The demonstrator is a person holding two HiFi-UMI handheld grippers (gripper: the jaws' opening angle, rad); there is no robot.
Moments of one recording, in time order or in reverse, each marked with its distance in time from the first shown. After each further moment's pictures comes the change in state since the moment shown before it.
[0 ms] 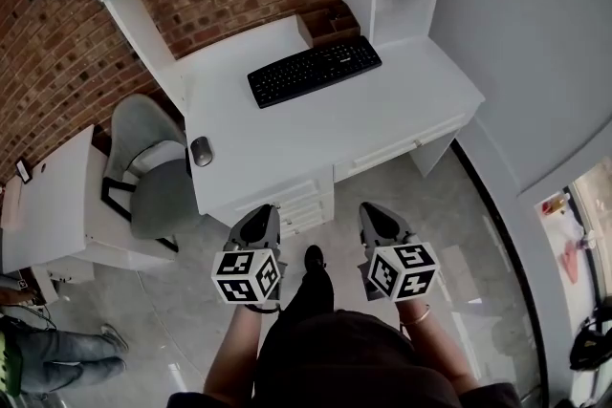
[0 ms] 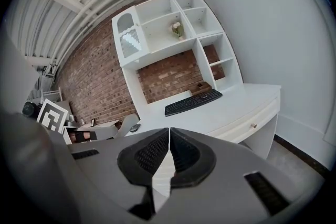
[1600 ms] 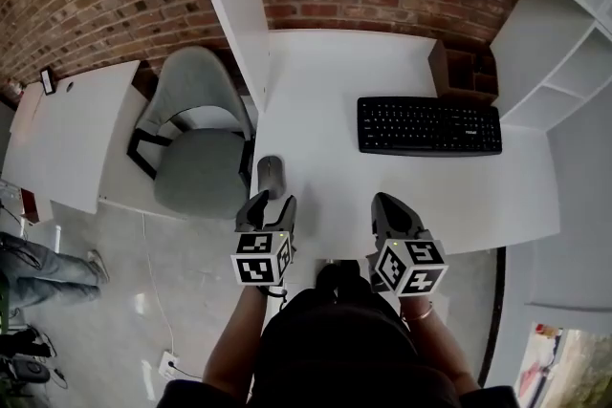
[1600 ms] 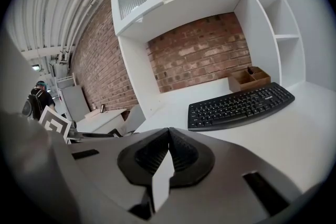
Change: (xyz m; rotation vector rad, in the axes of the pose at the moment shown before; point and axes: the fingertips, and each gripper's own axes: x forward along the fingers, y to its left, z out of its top) left arm 0.116 0.263 0.028 -0.147 0.134 0.370; right arm 0.318 0.076 0.054 -0.127 0.204 0.208
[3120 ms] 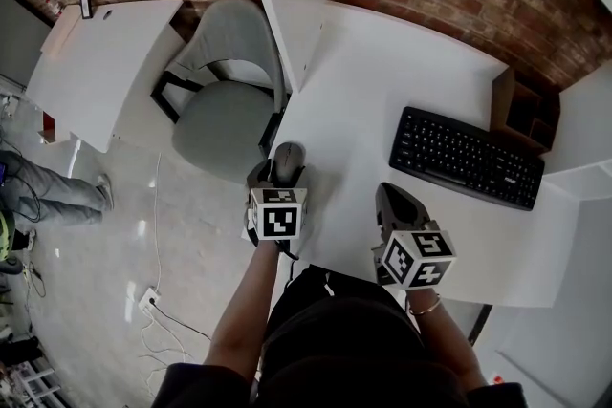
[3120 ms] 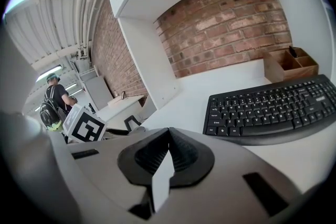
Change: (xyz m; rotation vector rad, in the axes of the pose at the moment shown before) left arm 0.083 0.066 -0.029 -0.076 0.212 0.312; right arm 0.094 0.001 0.001 -0.070 0.189 0.269
